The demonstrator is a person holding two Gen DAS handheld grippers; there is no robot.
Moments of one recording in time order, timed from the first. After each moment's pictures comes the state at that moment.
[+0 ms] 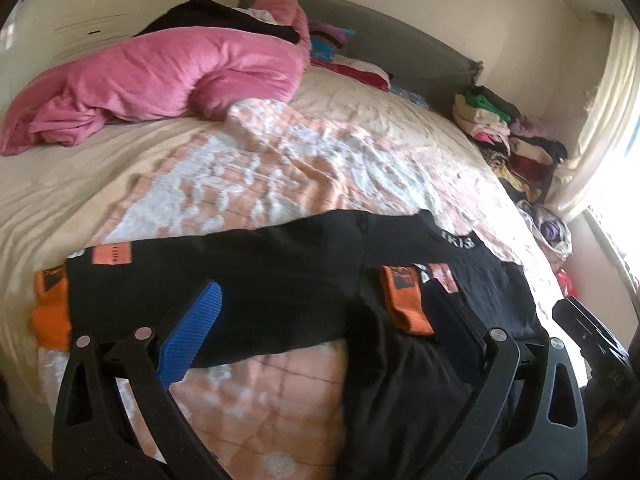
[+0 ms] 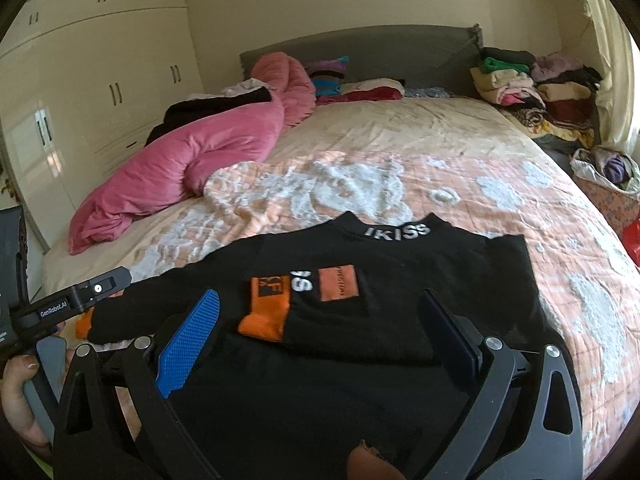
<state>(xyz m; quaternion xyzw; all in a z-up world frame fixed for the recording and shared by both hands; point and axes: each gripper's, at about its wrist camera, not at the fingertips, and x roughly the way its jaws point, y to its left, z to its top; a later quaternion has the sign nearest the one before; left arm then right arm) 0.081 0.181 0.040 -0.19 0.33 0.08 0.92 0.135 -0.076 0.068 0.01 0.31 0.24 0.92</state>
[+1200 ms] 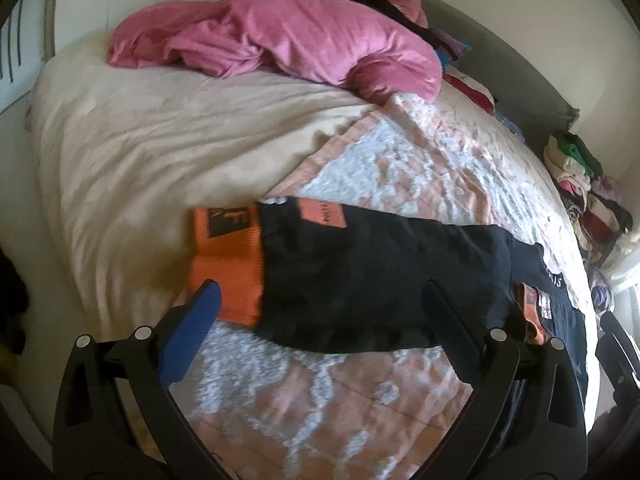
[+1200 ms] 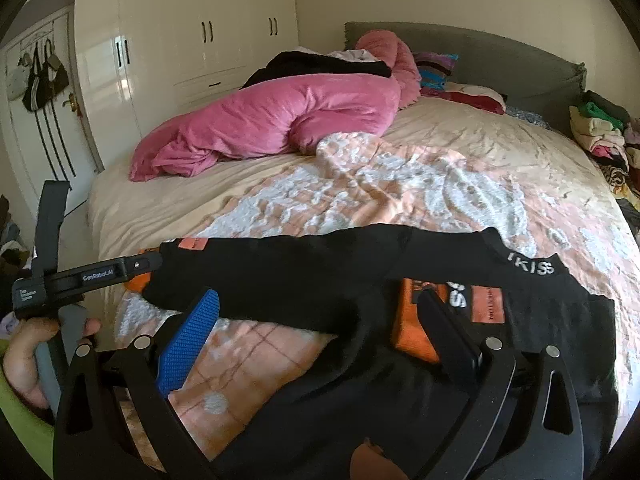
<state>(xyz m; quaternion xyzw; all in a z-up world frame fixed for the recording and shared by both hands) 0.004 0.306 -0.004 -0.28 0.36 0.23 0.86 0.101 0.062 0.061 -0.09 0.32 0.38 0.86</state>
